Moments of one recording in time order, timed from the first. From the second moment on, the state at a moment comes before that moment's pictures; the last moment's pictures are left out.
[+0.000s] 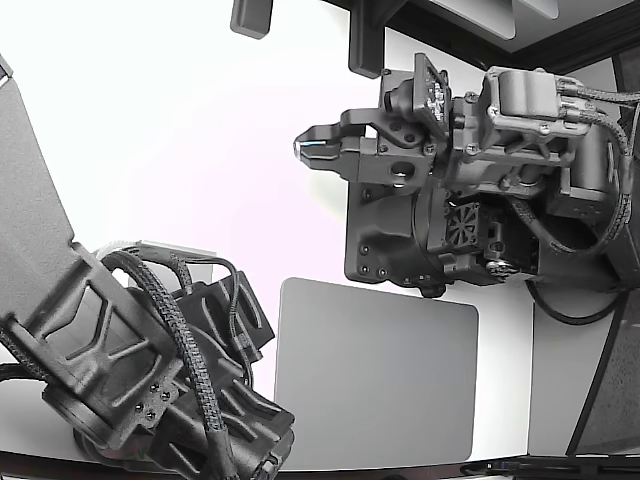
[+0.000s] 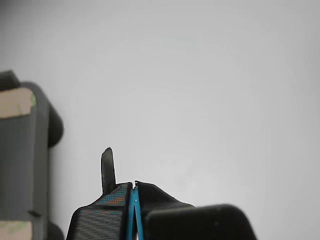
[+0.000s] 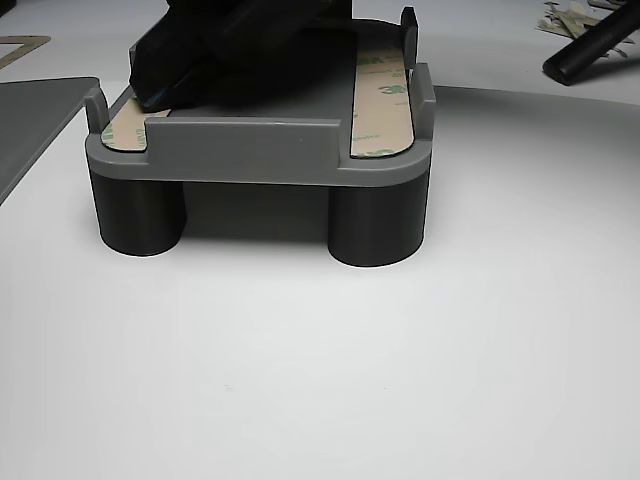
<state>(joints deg) -7.4 159.8 144.5 55.1 -1.5 3.3</state>
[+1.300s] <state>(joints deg) 18.4 150.9 154.5 43.8 17.8 -66.6</state>
